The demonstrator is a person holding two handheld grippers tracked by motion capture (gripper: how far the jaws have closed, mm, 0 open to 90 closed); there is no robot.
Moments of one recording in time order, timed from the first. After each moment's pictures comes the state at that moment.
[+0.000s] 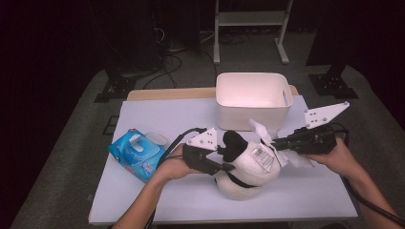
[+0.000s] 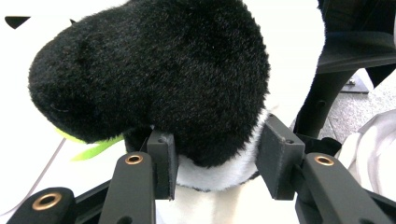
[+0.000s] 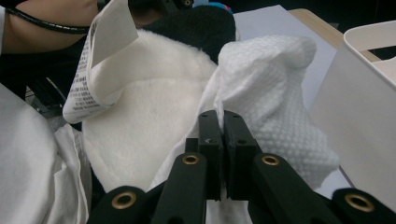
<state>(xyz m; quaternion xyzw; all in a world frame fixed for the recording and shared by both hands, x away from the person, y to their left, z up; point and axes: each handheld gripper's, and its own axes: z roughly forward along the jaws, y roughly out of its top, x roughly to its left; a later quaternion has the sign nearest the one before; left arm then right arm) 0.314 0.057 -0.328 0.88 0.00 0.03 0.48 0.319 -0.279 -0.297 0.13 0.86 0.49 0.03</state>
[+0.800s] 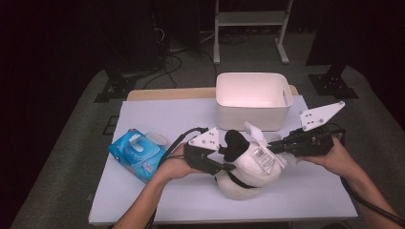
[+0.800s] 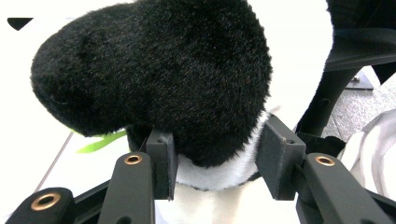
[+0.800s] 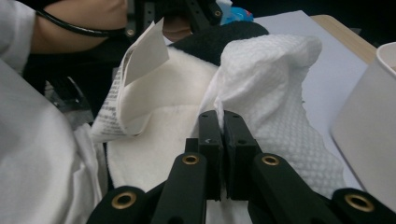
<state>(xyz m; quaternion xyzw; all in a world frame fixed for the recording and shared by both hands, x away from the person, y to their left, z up) 0.314 0.054 -0.326 0.88 0.01 0.04 0.47 0.313 -0.264 -0.288 0.10 0.87 0.49 0.01</state>
